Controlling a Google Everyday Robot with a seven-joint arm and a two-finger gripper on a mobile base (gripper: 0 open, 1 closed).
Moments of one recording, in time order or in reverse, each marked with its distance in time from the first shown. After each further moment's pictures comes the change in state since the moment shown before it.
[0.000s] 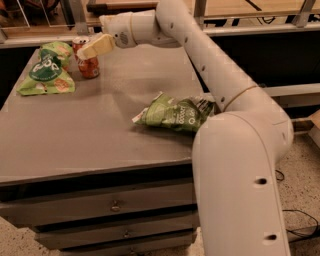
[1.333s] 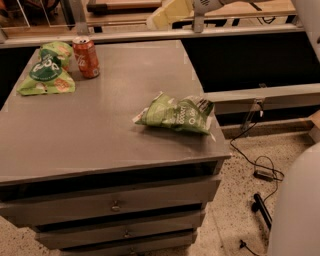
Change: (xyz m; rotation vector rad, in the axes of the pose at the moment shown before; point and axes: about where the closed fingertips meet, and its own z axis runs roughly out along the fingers) arm -0.047 -0.001 -0.236 0.326 0.287 0.061
